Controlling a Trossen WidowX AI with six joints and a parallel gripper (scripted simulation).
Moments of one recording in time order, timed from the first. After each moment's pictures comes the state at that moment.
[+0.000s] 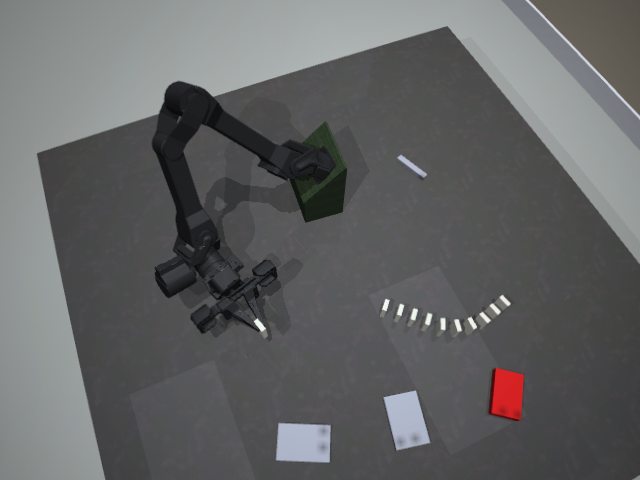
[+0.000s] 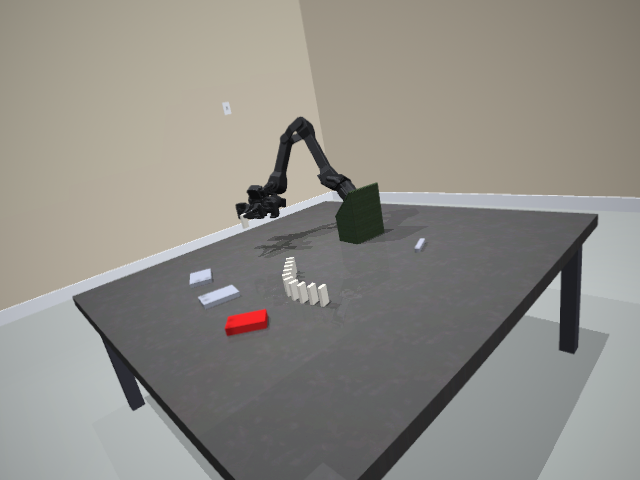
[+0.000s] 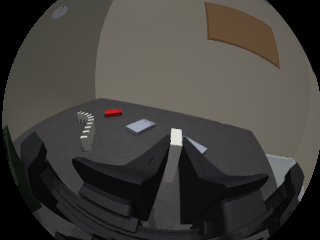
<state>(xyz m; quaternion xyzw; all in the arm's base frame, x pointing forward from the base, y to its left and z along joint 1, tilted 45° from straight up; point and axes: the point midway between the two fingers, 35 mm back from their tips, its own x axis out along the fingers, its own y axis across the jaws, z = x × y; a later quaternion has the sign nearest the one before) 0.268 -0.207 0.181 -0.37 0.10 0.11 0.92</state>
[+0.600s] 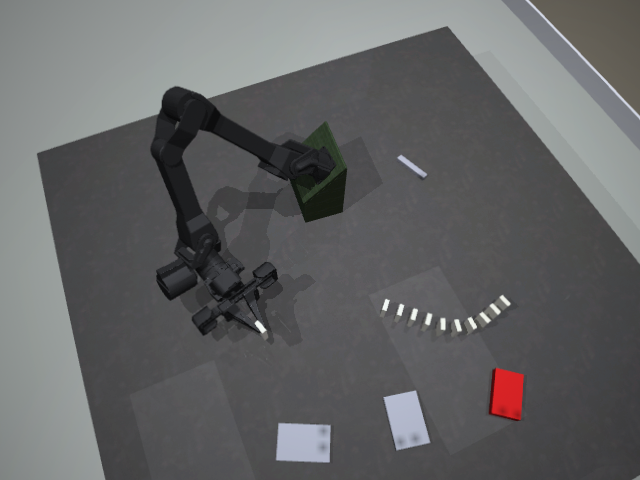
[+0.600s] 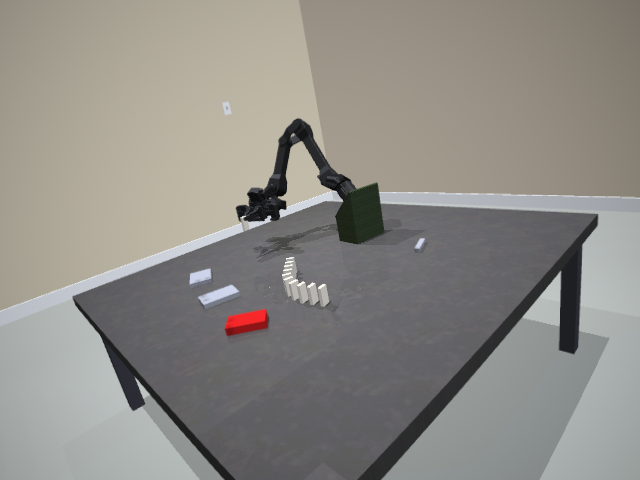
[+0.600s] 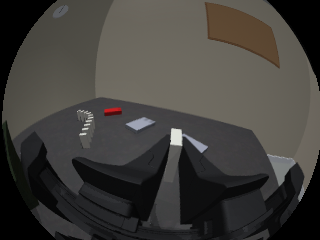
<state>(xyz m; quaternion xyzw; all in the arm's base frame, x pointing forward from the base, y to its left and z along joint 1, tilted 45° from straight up) 0.268 -0.214 0.175 -0.37 0.10 0.11 0.92</state>
